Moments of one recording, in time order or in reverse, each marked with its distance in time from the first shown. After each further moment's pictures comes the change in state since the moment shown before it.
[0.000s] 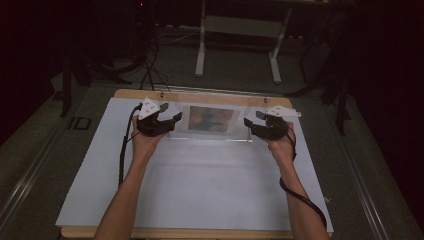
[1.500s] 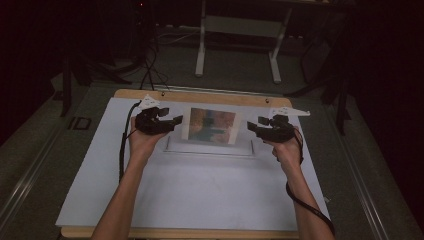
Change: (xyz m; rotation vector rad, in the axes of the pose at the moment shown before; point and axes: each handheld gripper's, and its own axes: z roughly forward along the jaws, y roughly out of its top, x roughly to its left) left arm -0.007 0.021 -0.016 0.177 -0.060 -0.128; right arm 0.007 0.009 -0.028 0.078 0.062 0.149
